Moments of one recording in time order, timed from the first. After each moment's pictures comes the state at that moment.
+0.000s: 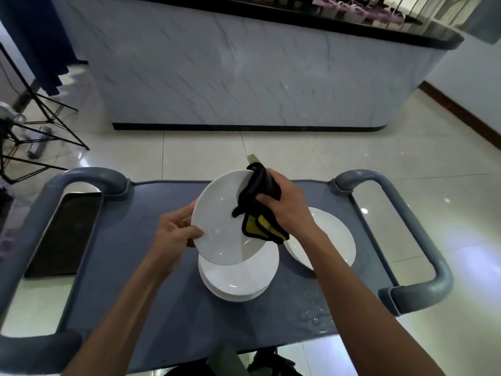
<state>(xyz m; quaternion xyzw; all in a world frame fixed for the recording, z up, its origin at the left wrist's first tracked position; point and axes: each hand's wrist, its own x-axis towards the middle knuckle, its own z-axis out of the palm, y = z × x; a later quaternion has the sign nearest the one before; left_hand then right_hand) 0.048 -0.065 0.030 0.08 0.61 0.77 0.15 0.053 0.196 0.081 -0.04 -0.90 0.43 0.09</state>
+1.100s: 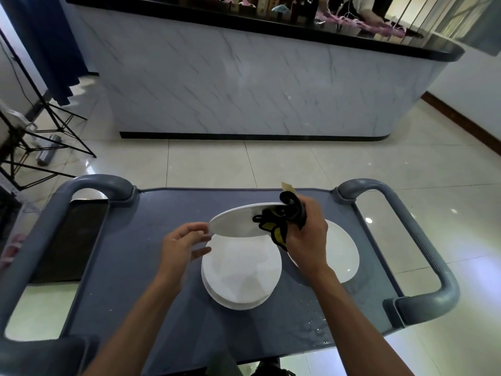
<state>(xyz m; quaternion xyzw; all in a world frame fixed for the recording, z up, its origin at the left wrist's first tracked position) 0.059 -0.052 0.015 -0.10 0.61 0.77 0.12 0.107 0.192 0.063 -0.05 -0.86 0.40 0.32</state>
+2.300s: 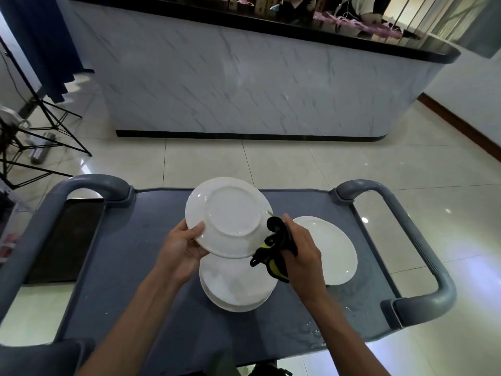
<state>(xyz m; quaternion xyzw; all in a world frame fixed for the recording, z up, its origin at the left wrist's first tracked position) 0.047 -0.046 0.033 -0.14 0.37 0.89 0.23 0.141 0.189 0.031 -0.04 -0.90 0.34 0.25</state>
